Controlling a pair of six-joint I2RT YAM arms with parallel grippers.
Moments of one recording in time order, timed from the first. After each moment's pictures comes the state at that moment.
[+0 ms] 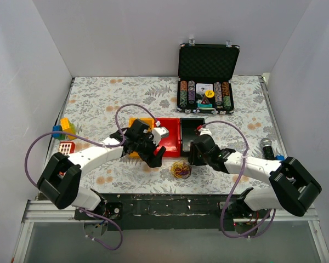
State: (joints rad) left arm -0.66 1.39 0.85 -0.40 0.43 0.10; right arm 0.79 1.29 0.53 -0.11 0.15 0.63
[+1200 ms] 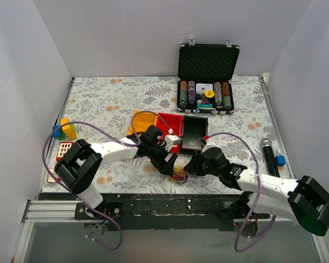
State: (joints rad) left arm -0.78 1.61 0.86 -0.27 0.55 -0.03; right arm 0.85 1.07 0.30 0.13 -0.02 0.79
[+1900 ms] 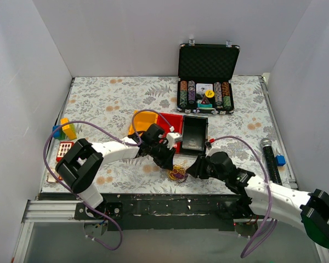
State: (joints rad) left arm -0.79 1.63 0.88 -0.21 0.54 -0.08; right arm 0.86 0.85 0.21 0.08 -0.03 0.81
